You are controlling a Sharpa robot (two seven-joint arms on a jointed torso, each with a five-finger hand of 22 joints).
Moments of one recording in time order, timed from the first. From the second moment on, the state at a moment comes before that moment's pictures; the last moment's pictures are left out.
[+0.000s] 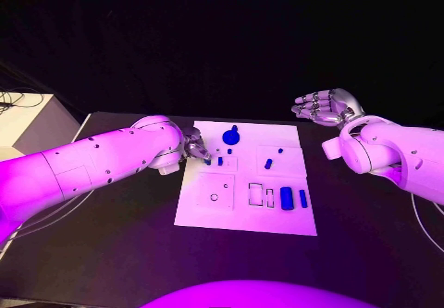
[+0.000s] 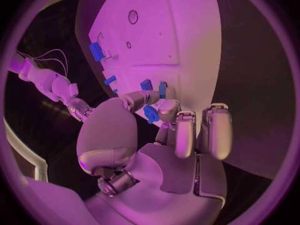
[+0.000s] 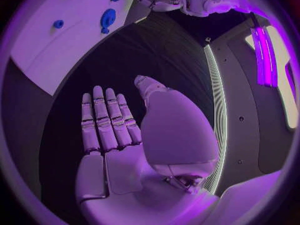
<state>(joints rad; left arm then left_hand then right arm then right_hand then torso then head) 1.23 -0.62 -0.02 1.27 -1.09 0.08 -0.50 1.01 -0.17 0.81 0.05 0.57 0.90 0.09 0.66 0.67 1.29 -0.01 1.23 0.95 1.47 -0.06 1.57 1.31 0.06 1.43 0.05 1.49 1.31 1.31 -0.83 -0.15 1.35 -0.45 -0.52 0.22 1.37 -0.18 0.30 0.22 0.31 0.84 0.21 0.16 0.19 1.00 0.20 0.07 0.06 0.97 0.17 0.09 0.17 0.17 0.71 0.29 0.07 0.07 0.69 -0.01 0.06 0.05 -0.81</state>
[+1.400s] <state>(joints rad) 1.24 -0.58 -0.02 1.24 -1.15 0.12 -0.51 0.99 -0.15 0.77 0.01 0.55 0.92 0.08 0.67 0.69 1.34 -0.02 1.26 0.99 1.46 -0.06 1.57 1.31 0.06 1.44 0.04 1.49 1.31 1.31 -0.84 -0.15 1.36 -0.45 -0.52 0.22 1.37 -0.18 0.30 0.22 0.31 0.84 0.22 0.16 0.19 1.00 0.20 0.07 0.06 0.96 0.18 0.08 0.16 0.17 0.70 0.29 0.07 0.07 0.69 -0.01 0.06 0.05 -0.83</state>
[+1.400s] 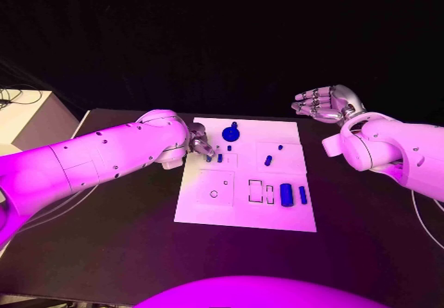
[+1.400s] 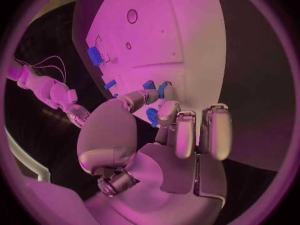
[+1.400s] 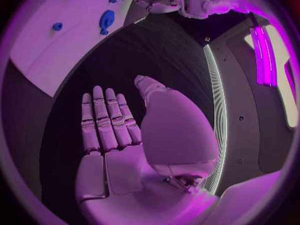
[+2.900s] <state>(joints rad) 1.24 -0.59 -0.02 1.26 -1.19 0.13 -0.48 0.99 -0.15 0.77 0.01 0.55 0.92 0.07 0.68 0.70 1.35 -0.03 1.26 1.00 1.47 -0.07 1.57 1.31 0.06 1.45 0.04 1.49 1.31 1.31 -0.84 -0.14 1.36 -0.45 -0.52 0.22 1.37 -0.18 0.30 0.22 0.31 0.84 0.21 0.16 0.19 1.00 0.20 0.07 0.06 0.96 0.18 0.08 0.16 0.17 0.70 0.29 0.07 0.07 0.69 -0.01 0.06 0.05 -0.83</state>
